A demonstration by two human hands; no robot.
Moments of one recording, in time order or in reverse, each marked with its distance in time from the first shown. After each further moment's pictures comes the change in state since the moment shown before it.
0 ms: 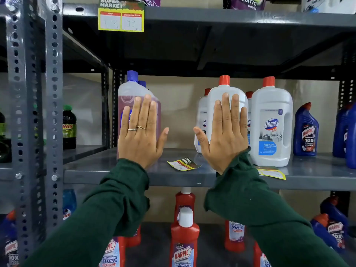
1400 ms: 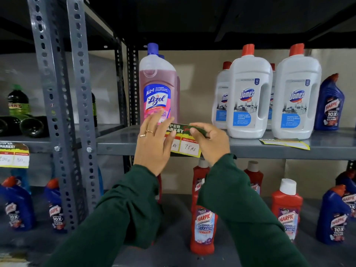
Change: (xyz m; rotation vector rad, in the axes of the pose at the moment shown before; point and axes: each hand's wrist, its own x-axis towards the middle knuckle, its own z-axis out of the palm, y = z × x) left_hand -0.069 -0.019 -0.037 -0.659 -0.285 -0.243; right_hand -0.046 -0.087 -0.012 1.094 -0.613 0.799
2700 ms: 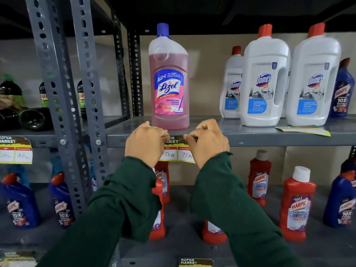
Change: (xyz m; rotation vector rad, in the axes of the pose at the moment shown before) left_hand -0.007 -0.035 -0.033 0.194 -0.243 -0.132; right_hand -0.023 0.001 0.050 -0.739 0.075 -0.104
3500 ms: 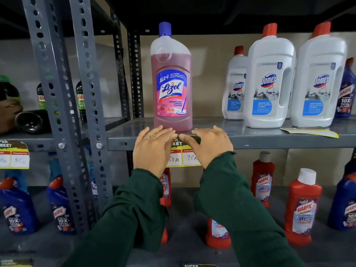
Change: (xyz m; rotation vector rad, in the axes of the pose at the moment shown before) left_hand -0.005 -0.013 0.030 -0.001 0.068 0.066; right_hand 0.016 0.006 0.010 -0.157 -0.112 -0.101
